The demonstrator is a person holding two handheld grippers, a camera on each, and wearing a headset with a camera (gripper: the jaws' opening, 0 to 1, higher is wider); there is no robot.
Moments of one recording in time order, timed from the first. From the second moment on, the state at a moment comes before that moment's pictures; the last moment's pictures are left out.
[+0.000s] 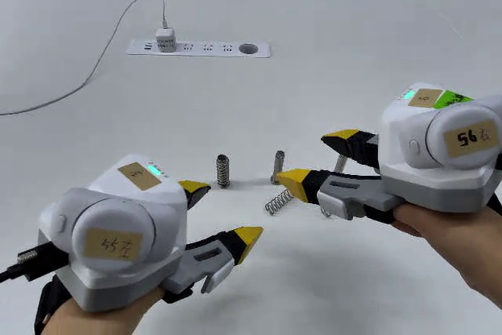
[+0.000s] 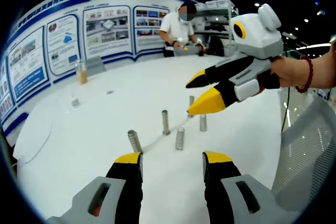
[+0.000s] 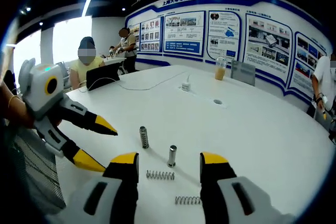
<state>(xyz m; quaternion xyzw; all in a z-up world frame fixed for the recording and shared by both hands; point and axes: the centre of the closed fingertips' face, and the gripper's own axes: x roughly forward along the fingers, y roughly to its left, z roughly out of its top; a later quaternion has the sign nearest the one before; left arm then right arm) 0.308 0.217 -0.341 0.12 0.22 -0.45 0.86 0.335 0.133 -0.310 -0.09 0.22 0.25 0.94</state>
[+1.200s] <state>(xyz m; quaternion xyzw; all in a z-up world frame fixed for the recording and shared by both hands) 0.332 0.163 -0.398 0.17 0.27 -0.49 0.81 0.298 0.081 -0.336 -0.05 0.26 0.21 0.94</state>
